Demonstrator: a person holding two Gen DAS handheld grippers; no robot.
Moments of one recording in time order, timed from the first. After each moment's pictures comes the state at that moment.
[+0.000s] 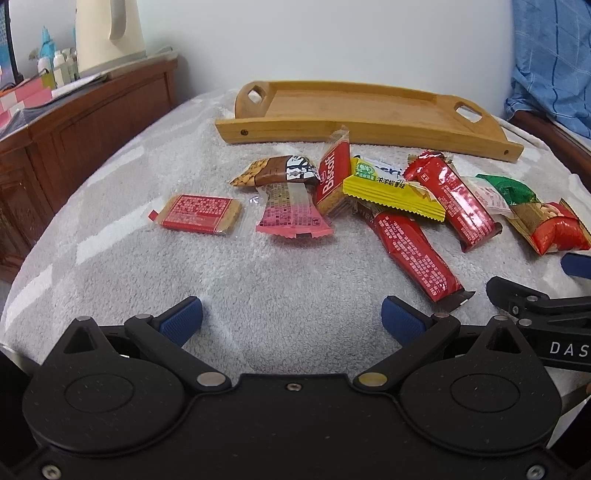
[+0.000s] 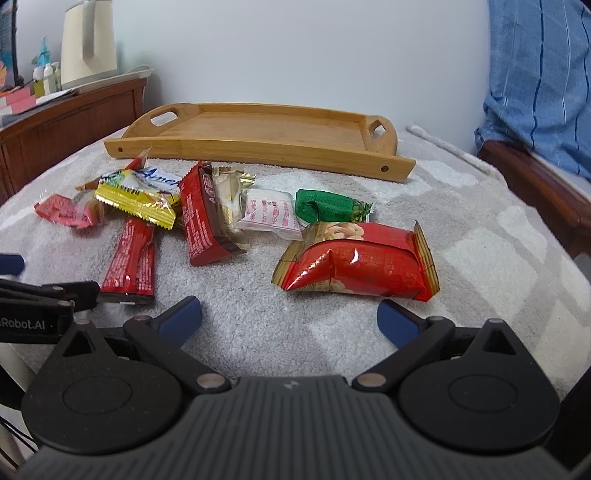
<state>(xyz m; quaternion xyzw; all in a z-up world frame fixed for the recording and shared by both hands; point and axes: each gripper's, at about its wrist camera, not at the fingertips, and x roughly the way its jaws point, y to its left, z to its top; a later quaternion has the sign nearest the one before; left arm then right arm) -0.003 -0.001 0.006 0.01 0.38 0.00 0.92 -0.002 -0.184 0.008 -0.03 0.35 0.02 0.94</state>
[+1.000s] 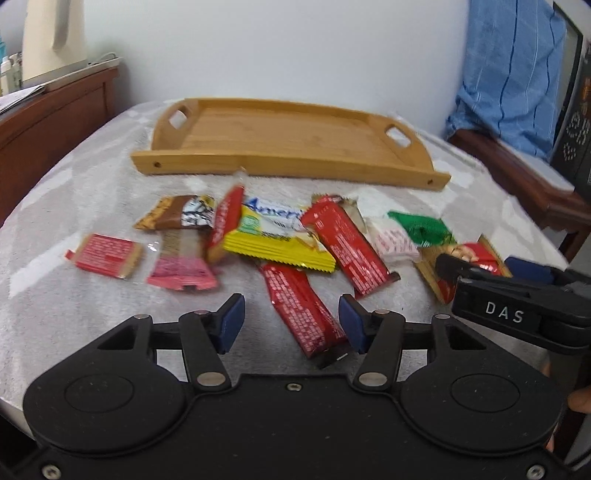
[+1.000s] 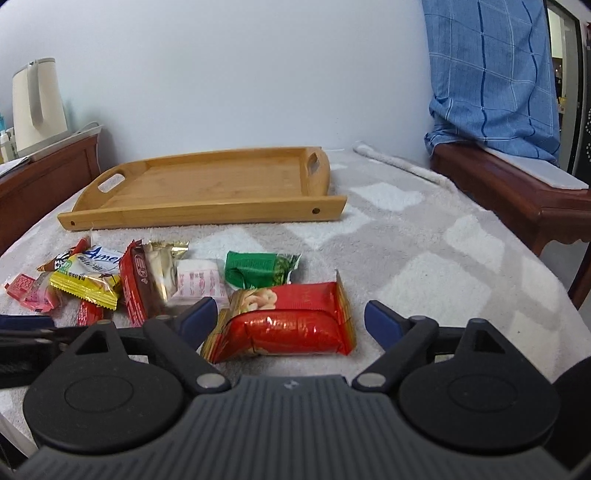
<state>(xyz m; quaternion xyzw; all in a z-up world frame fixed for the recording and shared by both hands) 0.008 -0.046 0.031 -0.01 0.37 -0.09 0.92 0.010 -0.221 0.032 0.03 0.30 -0.04 0.95</state>
